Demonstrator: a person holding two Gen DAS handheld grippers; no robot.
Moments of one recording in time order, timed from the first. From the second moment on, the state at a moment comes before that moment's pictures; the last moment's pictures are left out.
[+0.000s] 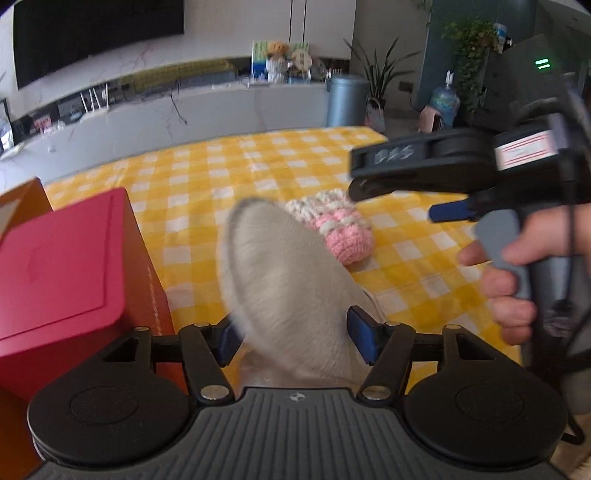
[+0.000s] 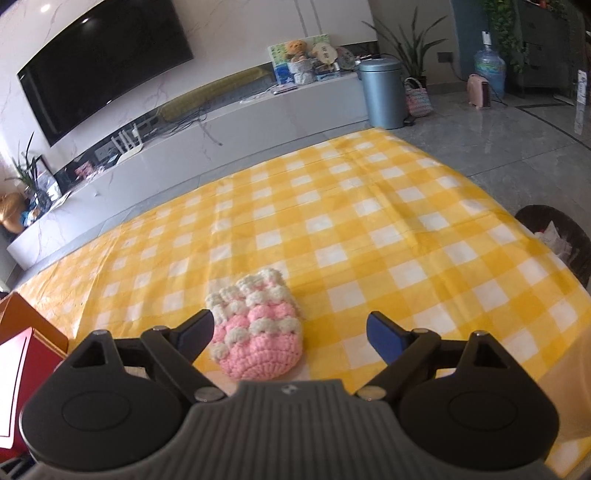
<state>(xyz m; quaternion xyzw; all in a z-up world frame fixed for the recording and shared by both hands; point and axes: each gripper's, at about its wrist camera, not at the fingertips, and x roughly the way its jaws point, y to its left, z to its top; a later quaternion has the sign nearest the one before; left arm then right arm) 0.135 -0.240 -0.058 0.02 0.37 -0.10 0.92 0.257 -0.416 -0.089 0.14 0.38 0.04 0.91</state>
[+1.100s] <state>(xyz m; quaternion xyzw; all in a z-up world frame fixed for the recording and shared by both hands) 0.136 -0.181 -0.045 -0.14 0.32 -0.11 0.93 0.235 -0.386 -0.098 0.09 0.37 0.02 0.92</state>
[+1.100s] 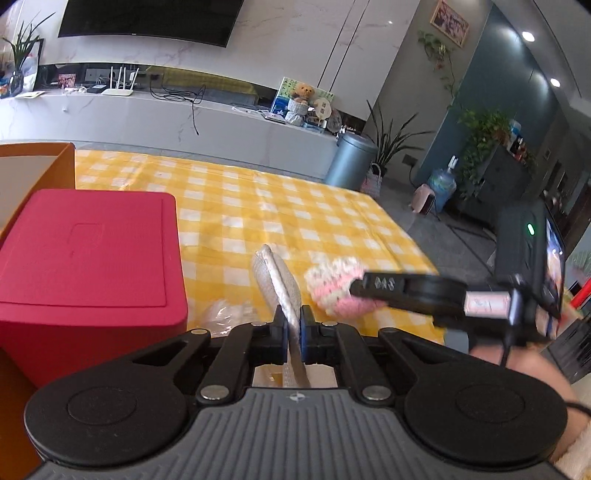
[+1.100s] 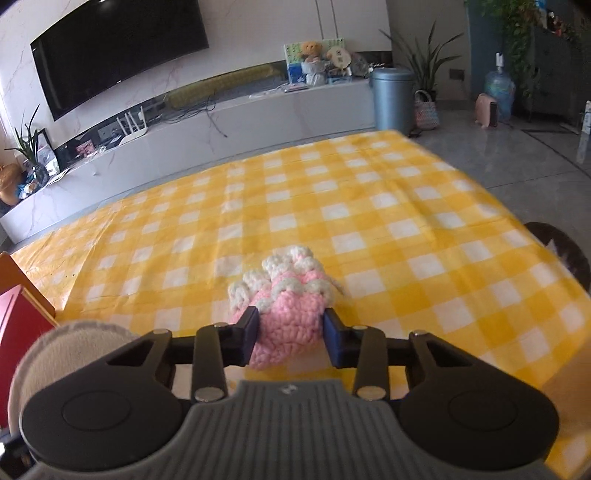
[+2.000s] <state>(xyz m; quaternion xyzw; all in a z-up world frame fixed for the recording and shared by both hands) 0.130 -0.186 -0.043 -0.07 0.34 -0.17 0.92 0.197 -0.389 -0.122 0.04 0.44 -0.08 0.90</state>
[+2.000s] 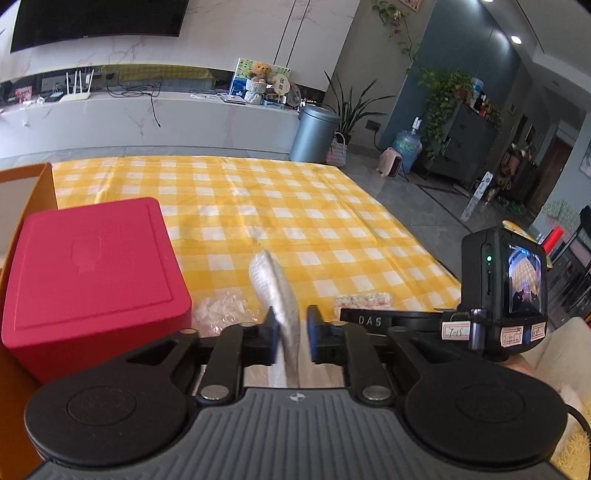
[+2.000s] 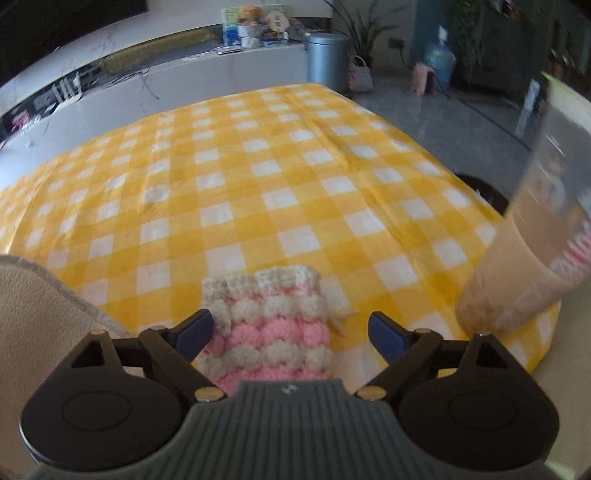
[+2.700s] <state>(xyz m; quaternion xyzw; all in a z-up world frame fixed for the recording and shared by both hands) 0.116 -0.183 -0.051 -0.03 0.33 -0.18 0.93 0.204 -0.388 -0.130 0.05 0.46 -0.07 0.89</state>
